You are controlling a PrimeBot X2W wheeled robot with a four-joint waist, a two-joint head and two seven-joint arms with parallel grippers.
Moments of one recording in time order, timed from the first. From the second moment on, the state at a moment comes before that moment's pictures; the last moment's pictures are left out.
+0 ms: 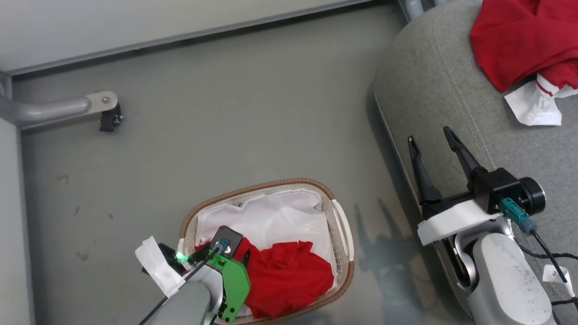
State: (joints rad) left arm -0.51 0.05 -0.65 1.05 -0.17 -0.11 -0.09; right arm -0.30 -0.05 0.06 0.22 0.06 0.13 -0.26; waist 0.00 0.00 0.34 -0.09
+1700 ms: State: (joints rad) left arm -0.76 0.17 -0.77 1.29 -0.15 -0.07 0.17; right arm -0.47 -0.05 0.23 0.20 0.25 0.13 -0.26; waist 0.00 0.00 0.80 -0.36
